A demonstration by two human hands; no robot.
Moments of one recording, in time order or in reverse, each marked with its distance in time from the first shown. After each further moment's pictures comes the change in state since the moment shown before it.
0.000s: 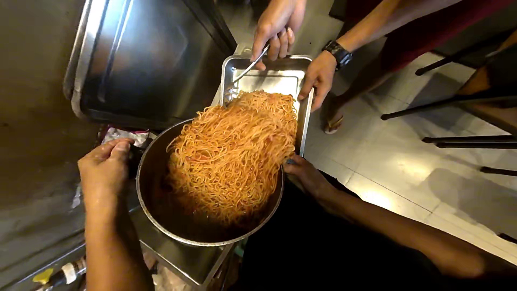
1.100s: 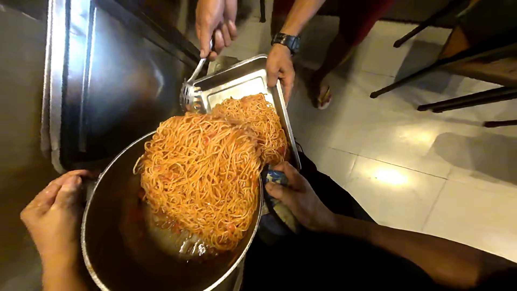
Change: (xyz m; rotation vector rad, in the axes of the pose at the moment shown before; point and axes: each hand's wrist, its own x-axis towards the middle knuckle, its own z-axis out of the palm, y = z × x) left_hand 0.052 -0.010 -0.027 -0.266 -0.036 0.332; right_hand -0.039 -0.012 0.033 0.237 0.048 -0.309
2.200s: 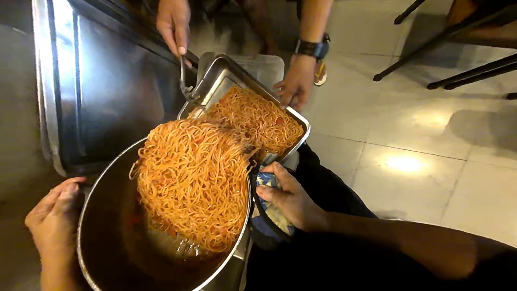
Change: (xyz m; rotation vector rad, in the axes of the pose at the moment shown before) left_hand -0.013 0.005 -0.005 0.028 -0.014 -0.060; right_hand -0.019 0.023 0.008 0.078 -0.053 -0.064
